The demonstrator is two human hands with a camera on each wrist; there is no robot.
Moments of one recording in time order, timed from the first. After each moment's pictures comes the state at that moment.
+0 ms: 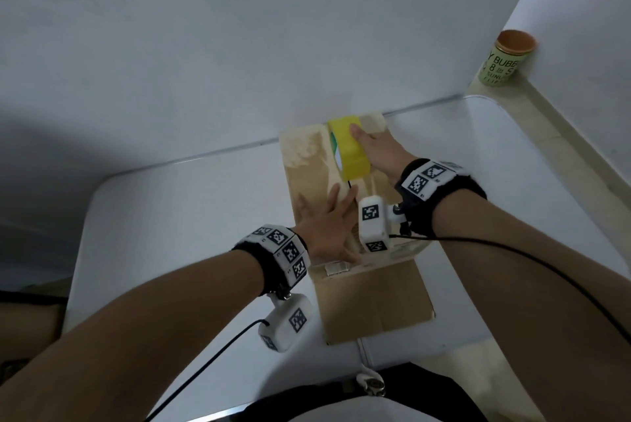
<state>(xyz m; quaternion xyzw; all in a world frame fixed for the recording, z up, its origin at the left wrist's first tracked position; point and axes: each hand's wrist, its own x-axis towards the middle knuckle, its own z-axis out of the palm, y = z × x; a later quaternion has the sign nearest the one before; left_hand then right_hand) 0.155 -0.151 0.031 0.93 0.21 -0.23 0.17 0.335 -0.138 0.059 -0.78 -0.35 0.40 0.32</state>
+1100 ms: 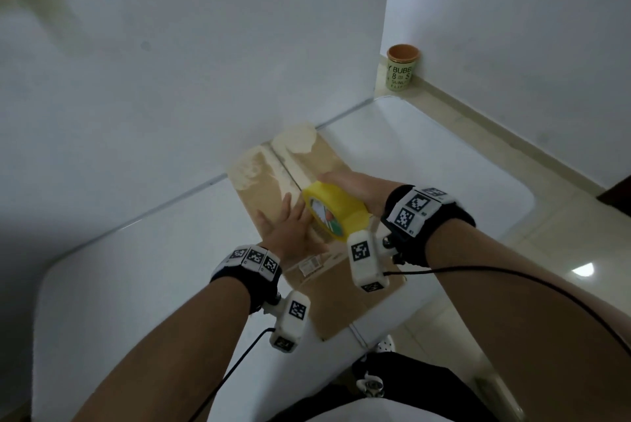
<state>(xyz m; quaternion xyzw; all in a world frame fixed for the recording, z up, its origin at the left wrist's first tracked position) 0.150 -0.152 0.012 0.94 0.22 -0.21 0.11 0.263 -0.272 0.145 -0.73 -0.20 0.51 0.40</state>
